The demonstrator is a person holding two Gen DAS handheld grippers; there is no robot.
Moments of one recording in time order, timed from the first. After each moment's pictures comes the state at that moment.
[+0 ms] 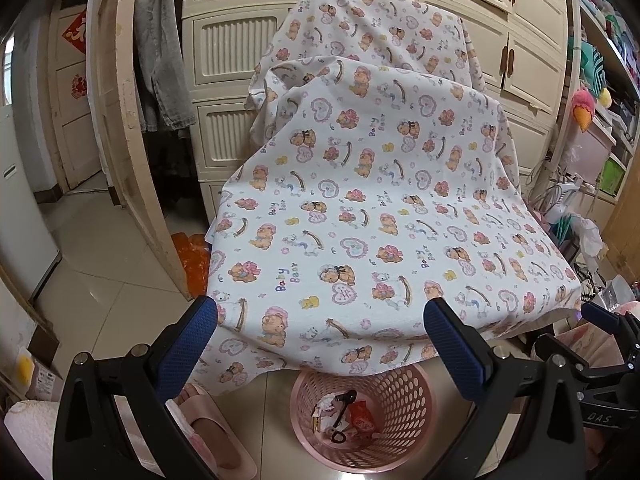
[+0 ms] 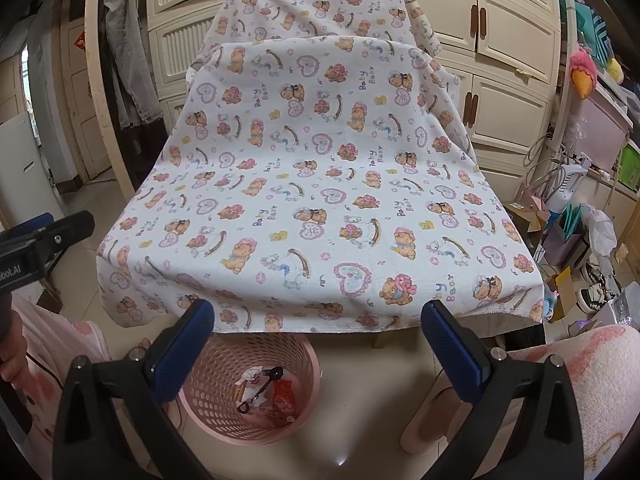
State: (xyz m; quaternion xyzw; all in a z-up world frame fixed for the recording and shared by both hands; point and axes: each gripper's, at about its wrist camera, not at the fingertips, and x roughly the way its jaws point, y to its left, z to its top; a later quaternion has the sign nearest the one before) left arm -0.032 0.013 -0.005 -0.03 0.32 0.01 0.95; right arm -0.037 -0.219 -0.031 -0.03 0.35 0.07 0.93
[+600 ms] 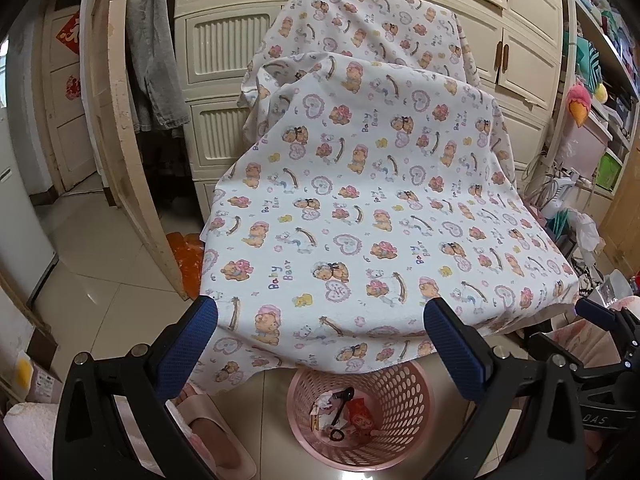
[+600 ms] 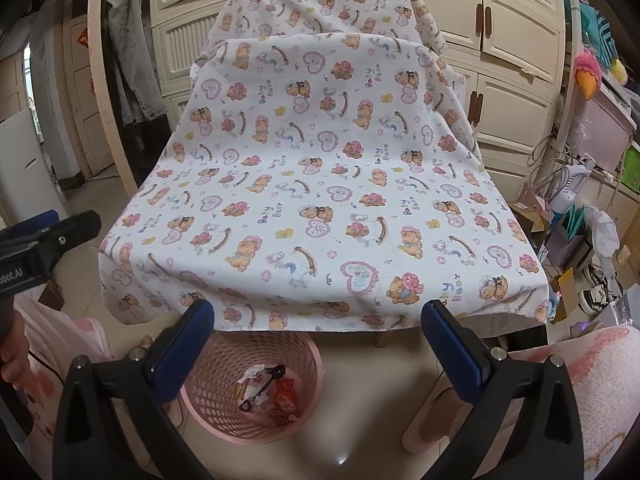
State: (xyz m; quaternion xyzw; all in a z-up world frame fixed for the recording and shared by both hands) left arm -0.030 0.009 -0.007 -0.03 0.33 0.00 0.94; right arm -0.036 -0.215 -0.033 -0.03 0.35 0.08 0.93
